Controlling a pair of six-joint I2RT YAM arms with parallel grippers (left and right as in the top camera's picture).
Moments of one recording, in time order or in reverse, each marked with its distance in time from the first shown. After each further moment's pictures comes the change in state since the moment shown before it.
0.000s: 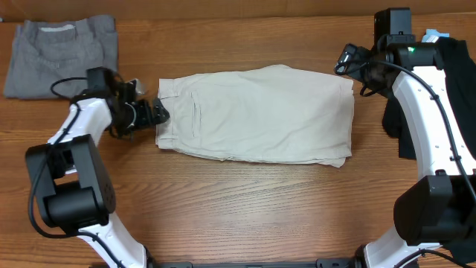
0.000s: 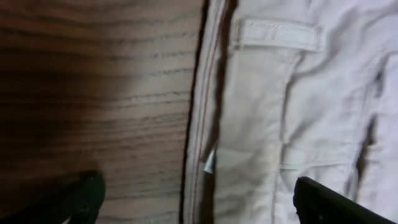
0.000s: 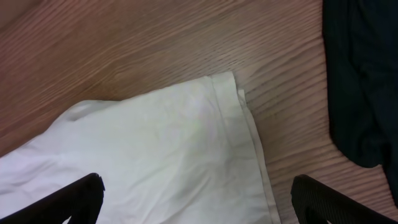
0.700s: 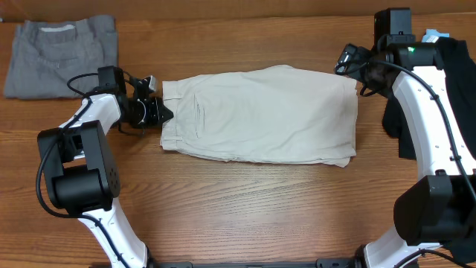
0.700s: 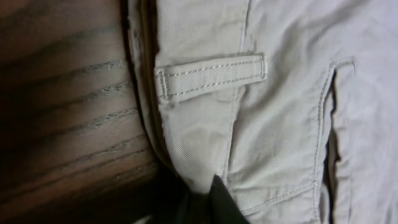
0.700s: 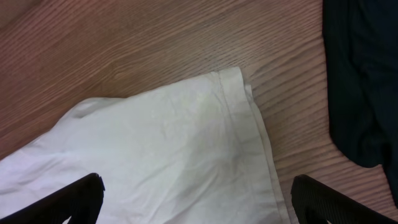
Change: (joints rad) left arm -0.047 0.122 0.049 0.058 0.167 0.049; right arm 0.000 0.000 0.000 0.000 0.000 0.000
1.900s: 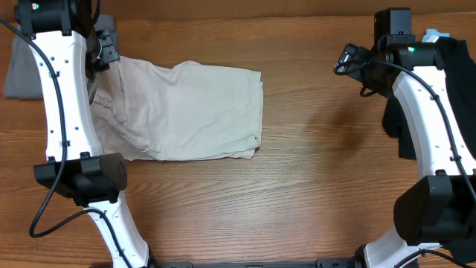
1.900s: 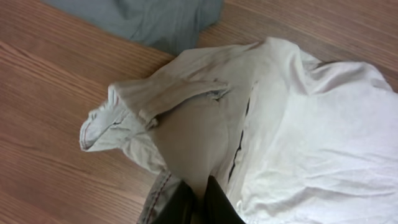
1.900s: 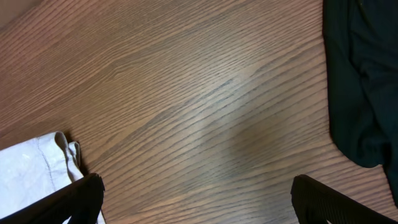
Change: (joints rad) left arm -0.054 0.060 1.246 -1.133 -0.766 -0.316; right arm 0.000 0.000 0.000 0.000 0.000 0.000
